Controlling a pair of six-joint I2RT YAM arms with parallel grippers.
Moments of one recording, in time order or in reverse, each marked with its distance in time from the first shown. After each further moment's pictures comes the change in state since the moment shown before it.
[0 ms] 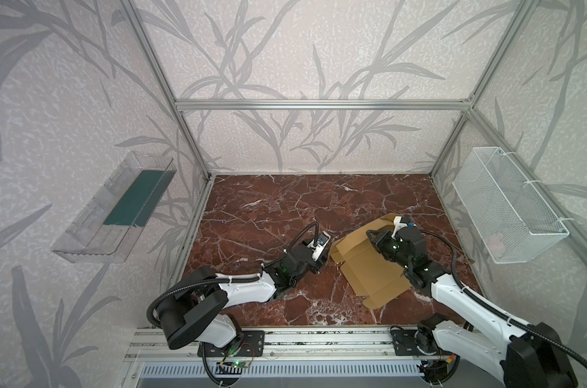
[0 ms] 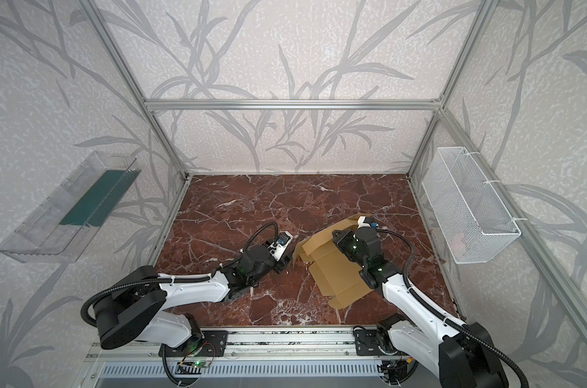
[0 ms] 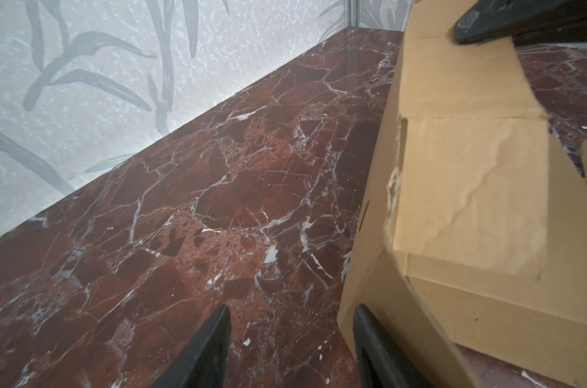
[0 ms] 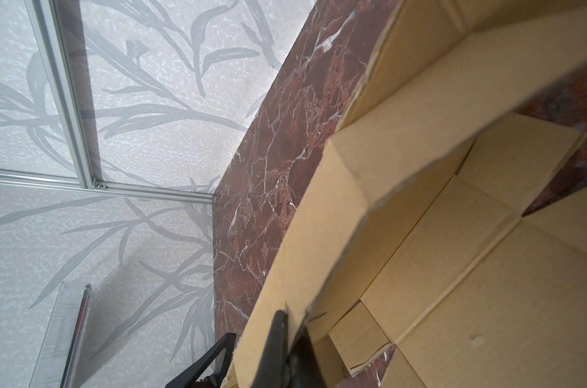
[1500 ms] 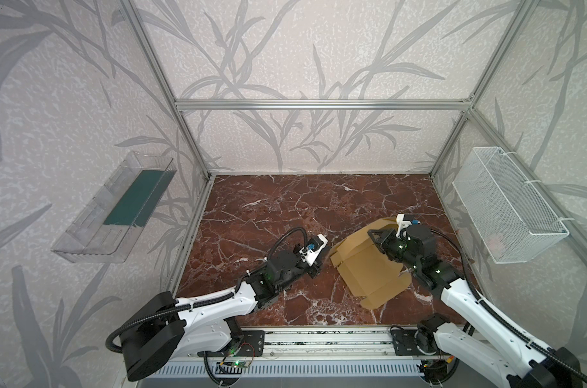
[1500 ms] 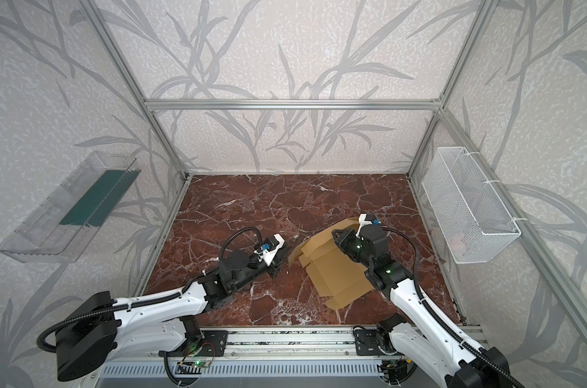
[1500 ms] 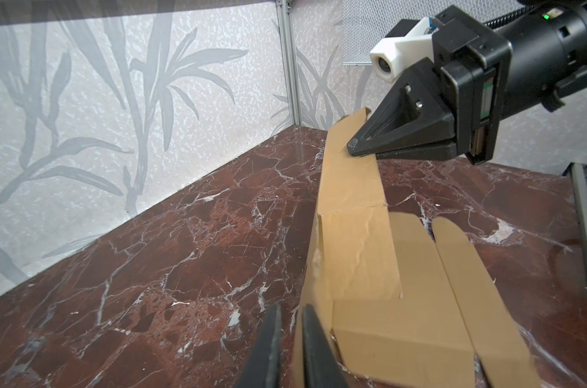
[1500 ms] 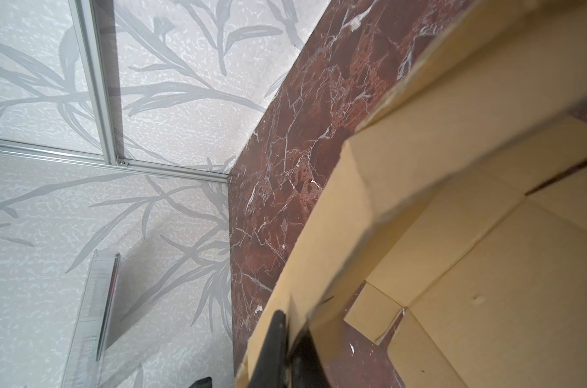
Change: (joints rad) left arm -0.043 -0.312 -0.072 -0.002 0.148 0.005; right arm 0.009 -0.118 0.086 -0.196 -0.077 0.001
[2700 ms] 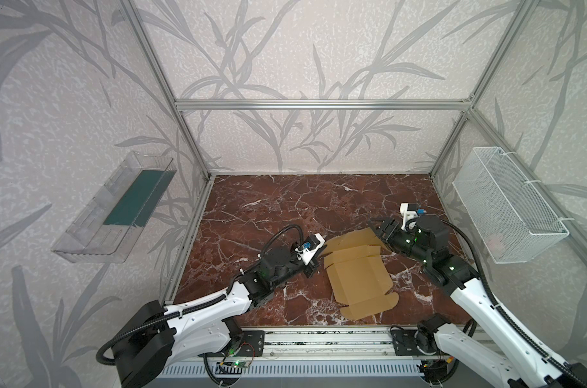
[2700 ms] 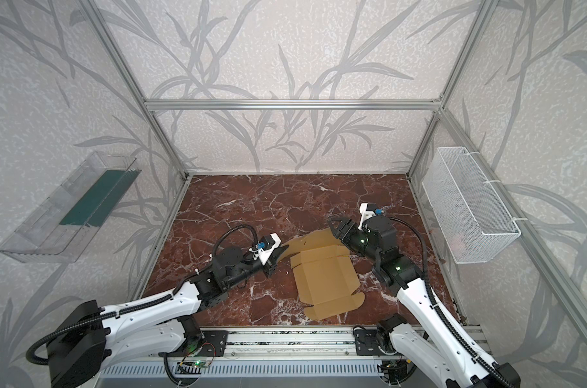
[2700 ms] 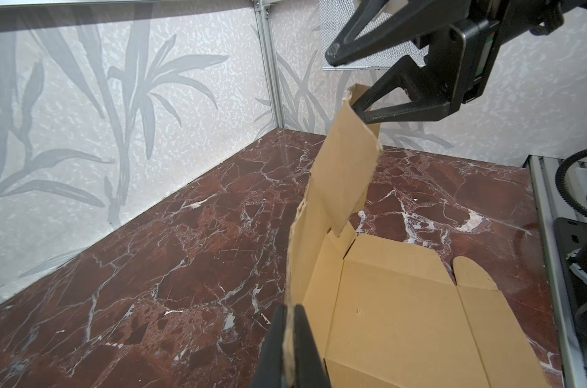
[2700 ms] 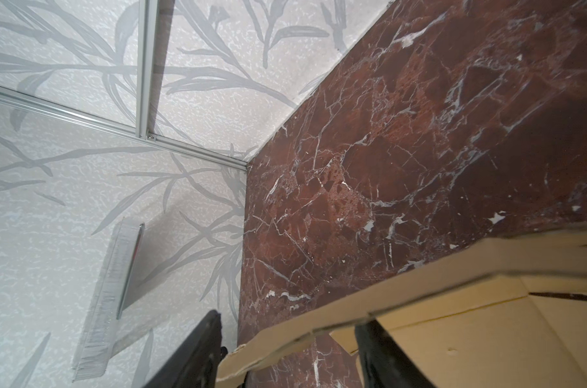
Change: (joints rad) left arm 0.066 -0.064 0.006 -0.076 0.138 0.036; right arm -0.011 -0.043 0.166 -0.179 -0.061 -0.105
